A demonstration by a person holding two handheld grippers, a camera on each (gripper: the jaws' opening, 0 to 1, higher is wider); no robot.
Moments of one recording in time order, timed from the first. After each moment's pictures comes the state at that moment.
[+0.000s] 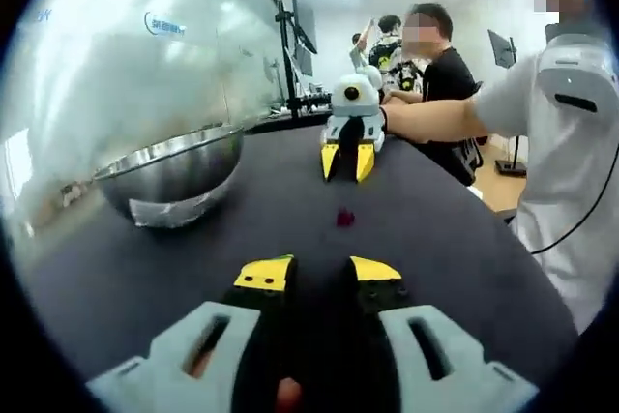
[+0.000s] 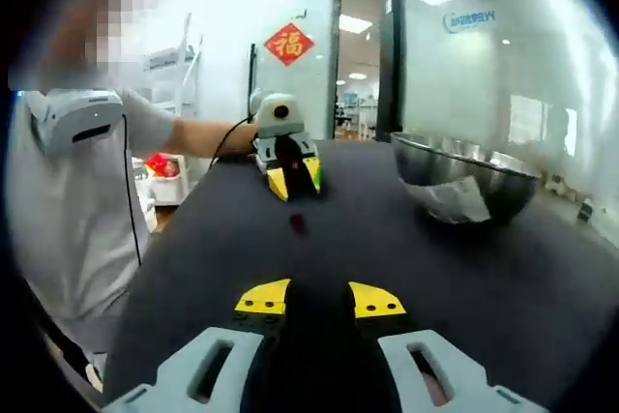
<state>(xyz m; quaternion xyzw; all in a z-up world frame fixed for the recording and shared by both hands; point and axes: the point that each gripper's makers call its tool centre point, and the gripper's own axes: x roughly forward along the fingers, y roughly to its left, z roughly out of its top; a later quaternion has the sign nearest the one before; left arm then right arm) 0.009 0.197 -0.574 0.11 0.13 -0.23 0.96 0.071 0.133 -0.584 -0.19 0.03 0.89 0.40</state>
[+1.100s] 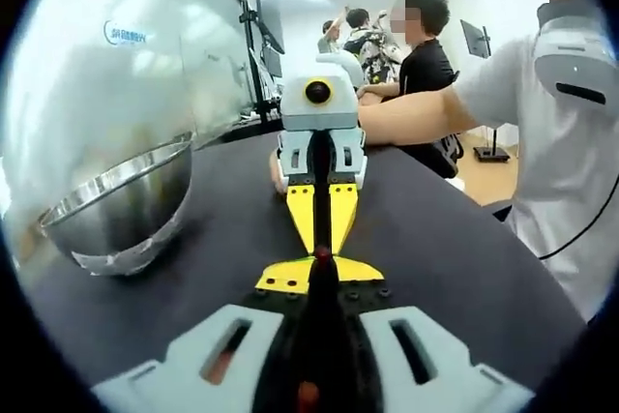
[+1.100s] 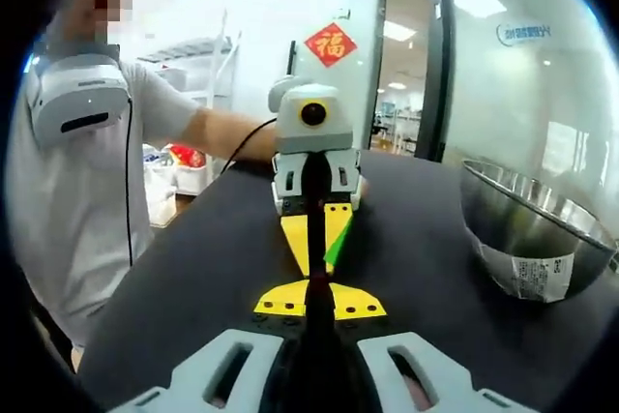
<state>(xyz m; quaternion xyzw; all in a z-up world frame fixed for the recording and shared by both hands) 0.028 0.165 -0.574 0.14 0.13 -0.28 0.94 0.026 0.164 -0.581 -0.20 -0.01 0.91 0.36</state>
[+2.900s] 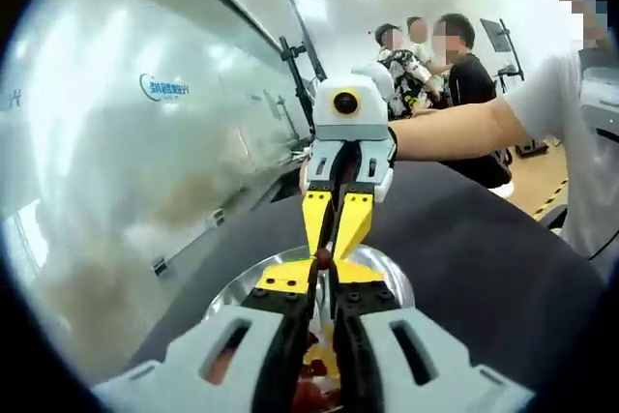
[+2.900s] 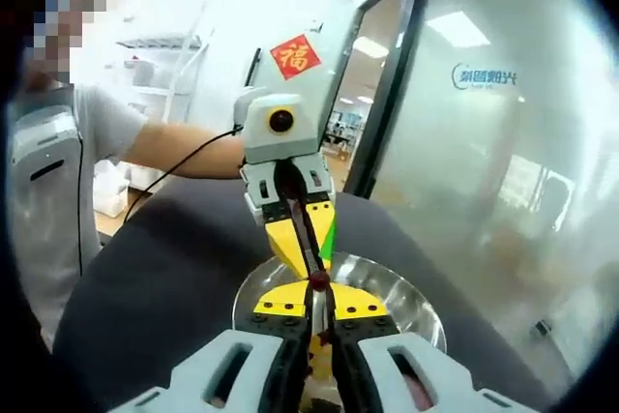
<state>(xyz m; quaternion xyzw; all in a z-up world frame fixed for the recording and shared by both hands) 0.130 0.278 -0.437 0.20 0.05 -0.21 0.96 0.130 0.276 -0.449 -0.21 -0.08 0.87 0.44</state>
